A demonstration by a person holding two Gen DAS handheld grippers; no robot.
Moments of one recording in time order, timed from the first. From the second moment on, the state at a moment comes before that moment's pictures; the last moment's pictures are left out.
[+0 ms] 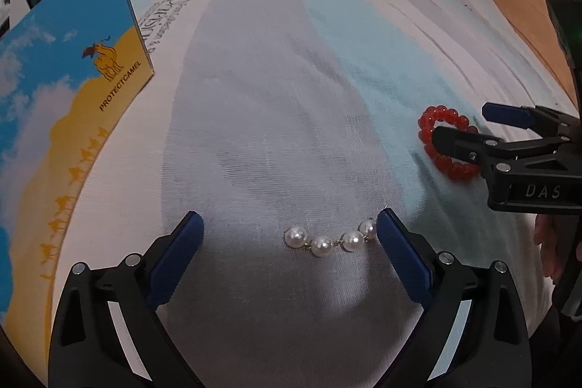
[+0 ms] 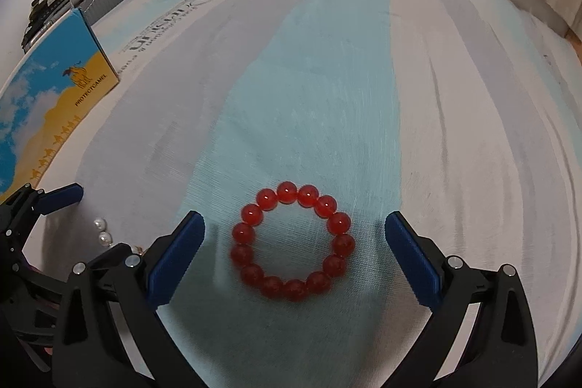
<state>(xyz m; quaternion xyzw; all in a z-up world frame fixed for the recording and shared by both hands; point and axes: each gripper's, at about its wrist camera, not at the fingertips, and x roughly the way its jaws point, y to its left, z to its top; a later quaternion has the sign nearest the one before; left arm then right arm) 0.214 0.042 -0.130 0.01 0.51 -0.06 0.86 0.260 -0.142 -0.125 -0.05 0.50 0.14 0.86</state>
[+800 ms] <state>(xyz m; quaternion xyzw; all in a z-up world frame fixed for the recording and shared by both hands) 0.202 0.028 -0.125 -0.02 0.51 -0.11 0.85 0.257 -0.144 -0.131 -0.05 0.50 0.13 0.85</state>
